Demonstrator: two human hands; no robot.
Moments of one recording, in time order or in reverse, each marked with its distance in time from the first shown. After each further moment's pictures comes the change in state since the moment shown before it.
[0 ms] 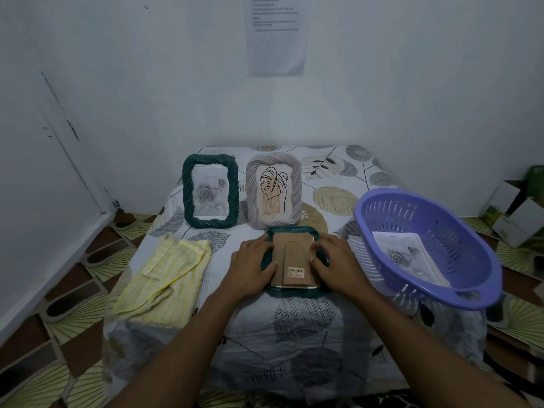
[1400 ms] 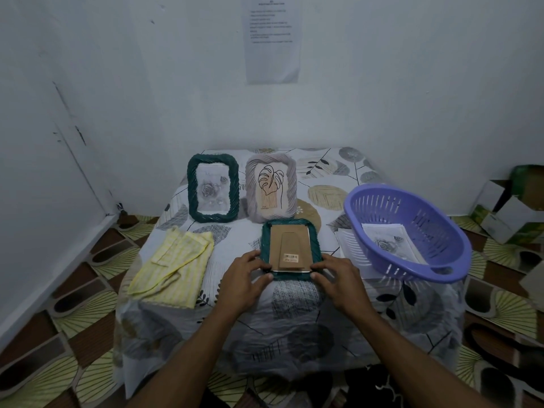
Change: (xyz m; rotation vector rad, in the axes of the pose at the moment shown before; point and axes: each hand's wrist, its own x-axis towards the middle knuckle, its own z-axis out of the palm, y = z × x) left_hand -0.072 0.019 -0.002 -0.141 0.178 -0.009; right_hand -0.078 -0.019 -0.010 0.152 0.122 0.088
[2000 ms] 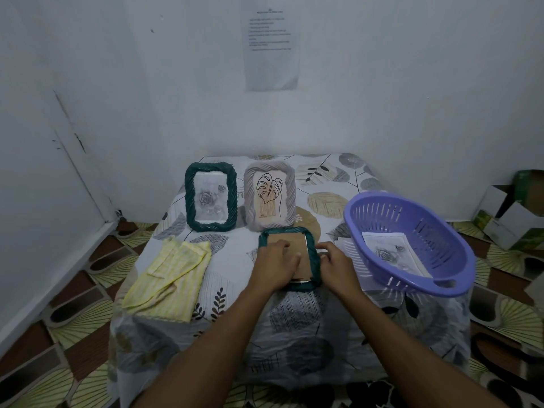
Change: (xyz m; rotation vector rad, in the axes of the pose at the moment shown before) left_hand 0.064 0.062 0.023 -0.050 -0.085 -0.183; right_hand 0.047 -0.016 0.001 0.141 -0.004 0.236
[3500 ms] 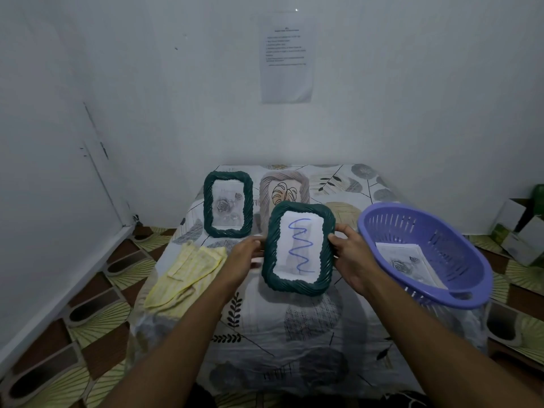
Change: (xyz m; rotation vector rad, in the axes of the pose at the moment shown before) left_hand -0.008 -0.048 -0.079 -0.663 -0.032 -0.147; right_hand 0.018 -0.052 -0.019 0.906 -0.148 0.244
